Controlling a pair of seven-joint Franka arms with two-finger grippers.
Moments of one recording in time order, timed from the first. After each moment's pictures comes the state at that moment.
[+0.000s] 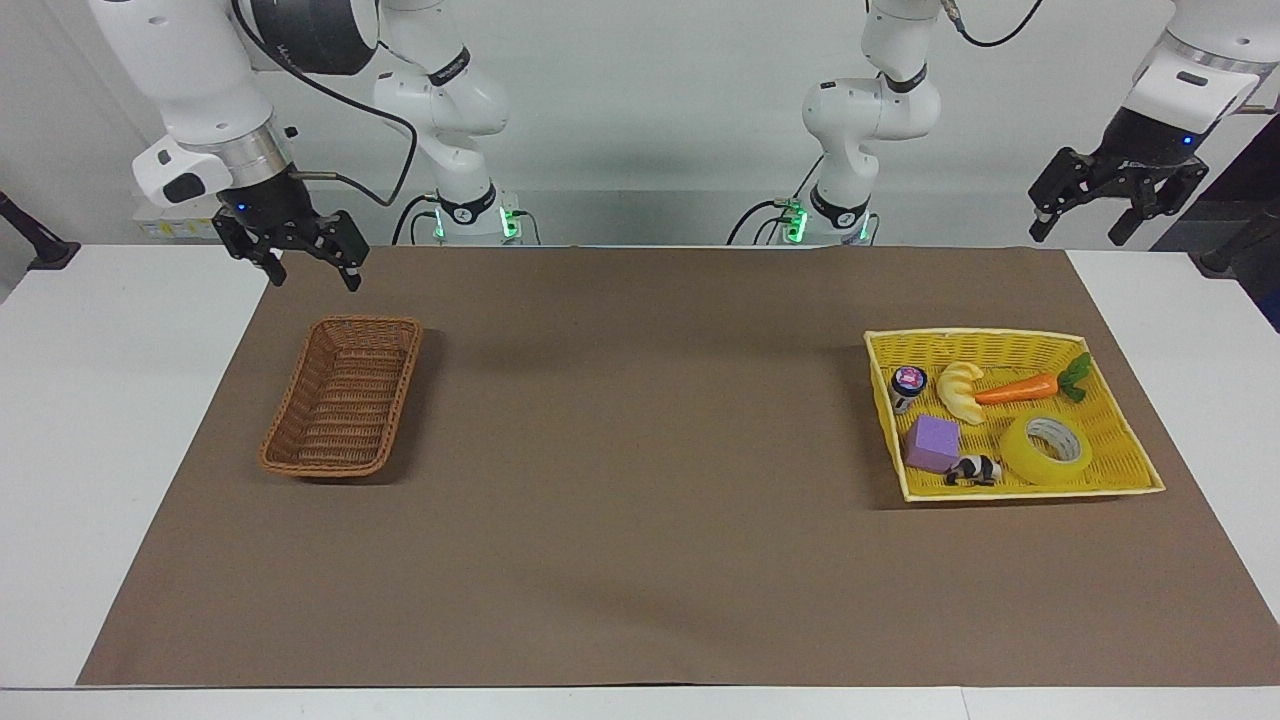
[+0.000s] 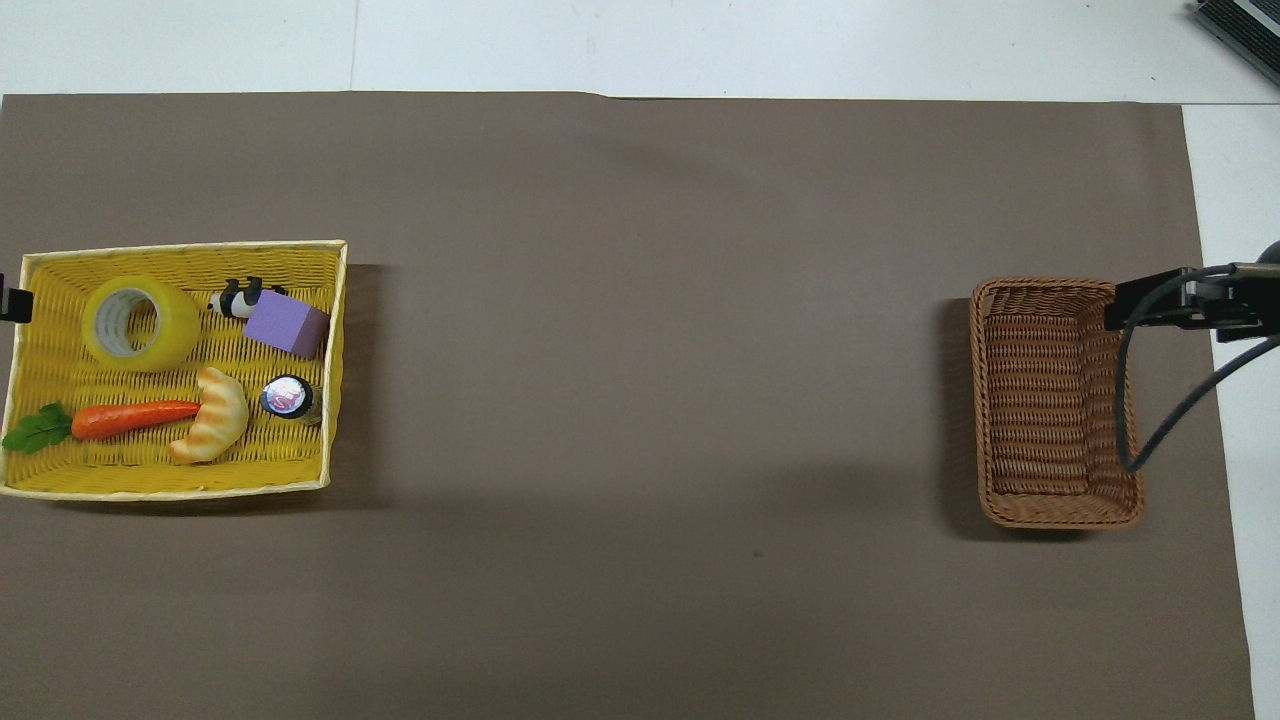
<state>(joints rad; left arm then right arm) -0.08 -0.02 0.11 -1.42 -0.05 1.49 0.10 -0.12 -0.02 0.07 -1.63 0.01 1.65 0.07</state>
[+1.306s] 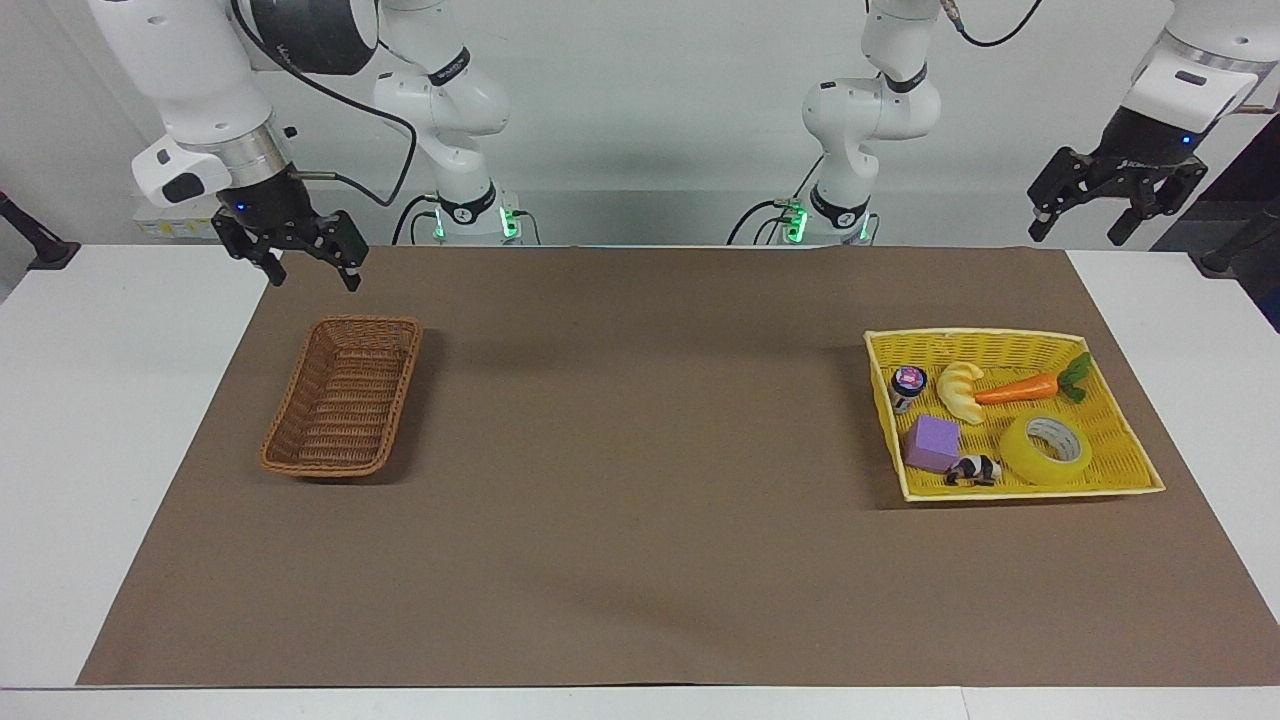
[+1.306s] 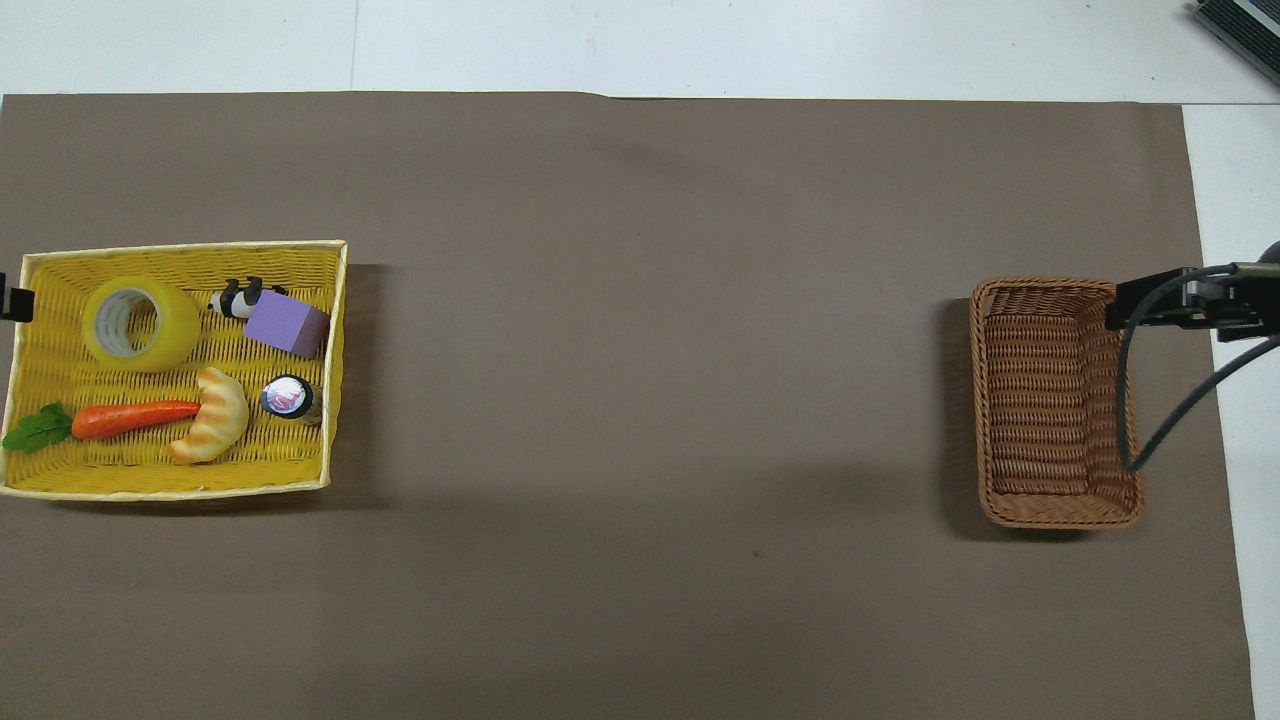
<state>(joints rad) -0.08 -0.02 0.11 -1.42 -0.05 1.50 0.10 -0.12 -0.02 0.07 -1.63 0.01 1.65 0.07</state>
